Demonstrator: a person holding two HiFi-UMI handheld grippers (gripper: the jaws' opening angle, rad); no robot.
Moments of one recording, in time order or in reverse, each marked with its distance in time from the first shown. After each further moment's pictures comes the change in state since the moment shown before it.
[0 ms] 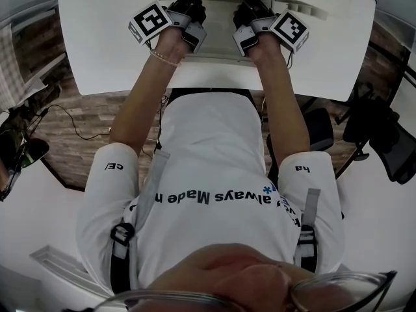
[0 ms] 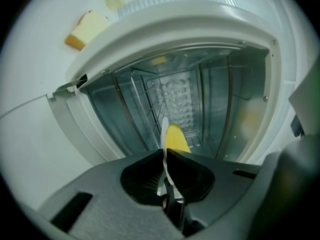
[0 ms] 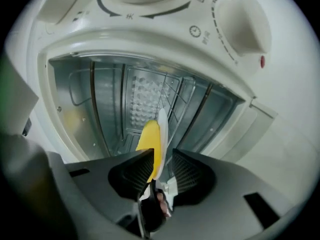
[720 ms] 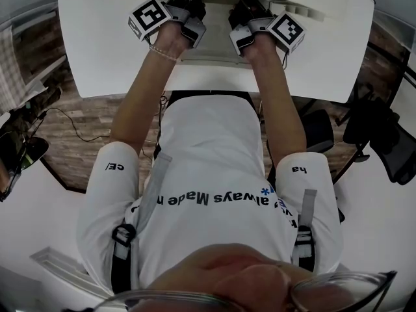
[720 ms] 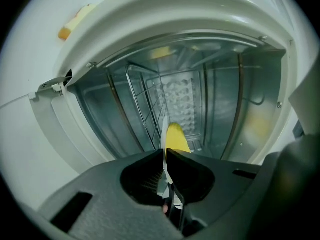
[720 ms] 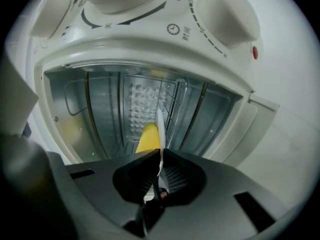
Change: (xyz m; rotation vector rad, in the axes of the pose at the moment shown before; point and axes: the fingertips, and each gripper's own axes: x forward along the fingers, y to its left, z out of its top) left arm 0.014 0.002 0.005 -0.020 -0.012 -0.009; right arm -0.002 -0.007 0.006 0.068 -0.067 0.026
